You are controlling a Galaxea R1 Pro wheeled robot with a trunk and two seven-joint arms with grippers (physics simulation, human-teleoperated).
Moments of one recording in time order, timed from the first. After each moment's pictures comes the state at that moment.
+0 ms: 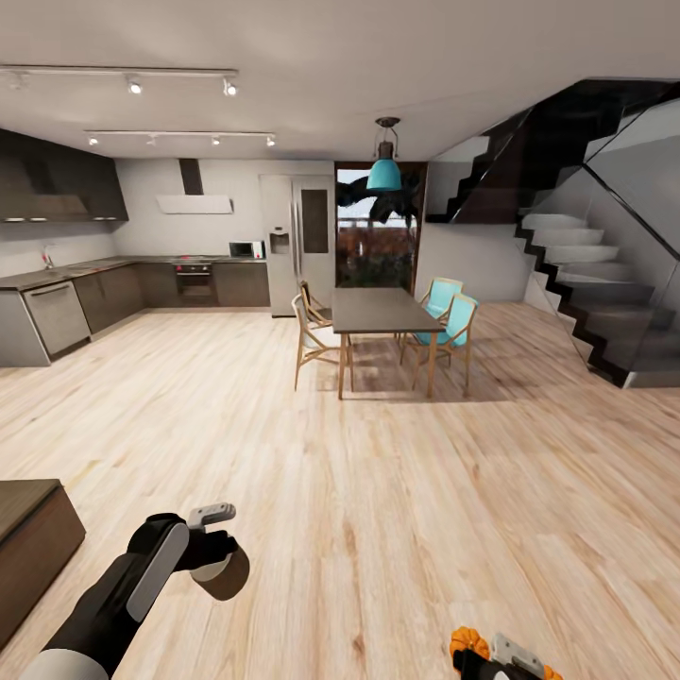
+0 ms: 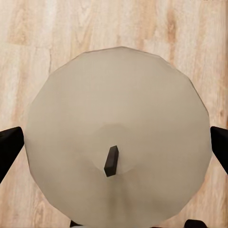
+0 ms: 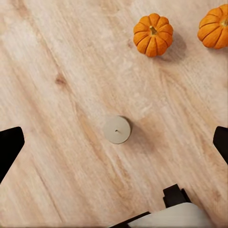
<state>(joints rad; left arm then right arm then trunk) -0.45 0.15 -0.14 -1.09 0.59 0.95 0.32 -0.35 -0.07 0.16 -0.43 -0.67 0.20 -0.19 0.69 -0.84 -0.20</state>
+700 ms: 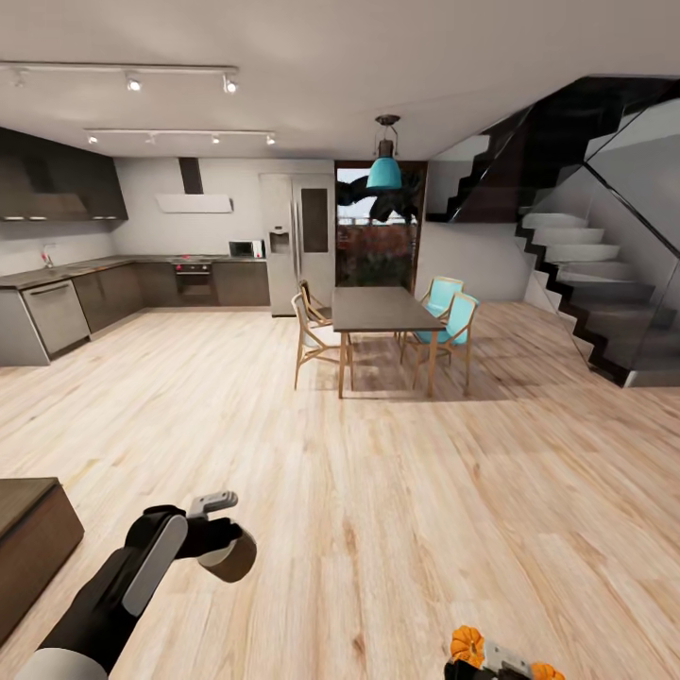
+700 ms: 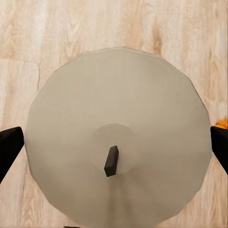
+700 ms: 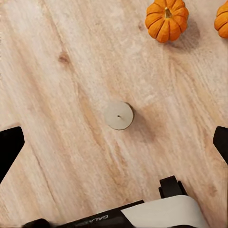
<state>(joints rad) -0.45 0.16 -0.13 -1.16 0.62 0.95 0.31 -0.35 -0.07 0.24 -0.42 -0.67 0.25 -0.17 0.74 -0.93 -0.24</state>
